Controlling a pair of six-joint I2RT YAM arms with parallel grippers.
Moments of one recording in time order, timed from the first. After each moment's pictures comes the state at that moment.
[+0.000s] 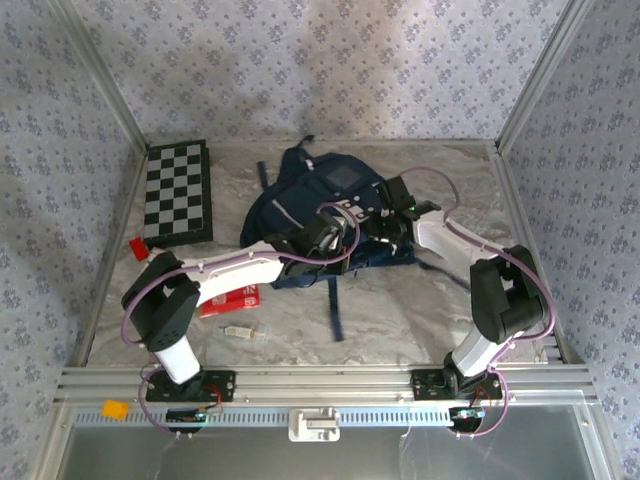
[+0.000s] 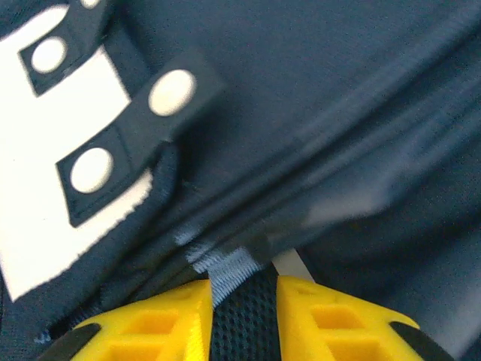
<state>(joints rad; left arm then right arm) -0.92 1.70 1.15 -0.30 0.04 -0.65 0.42 1.64 1.14 -0.52 0.01 0.51</state>
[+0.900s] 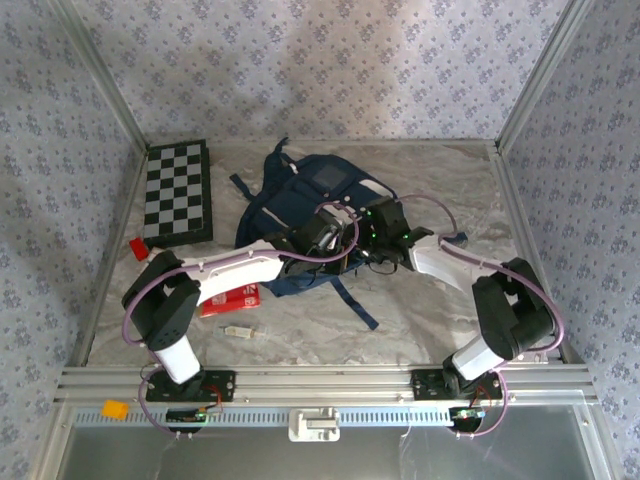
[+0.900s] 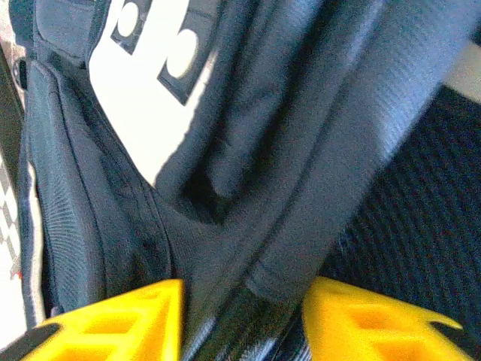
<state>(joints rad) -0.91 1.70 1.15 -0.33 0.04 -0.64 0.53 1.56 0.92 -0.18 -0.16 1.06</state>
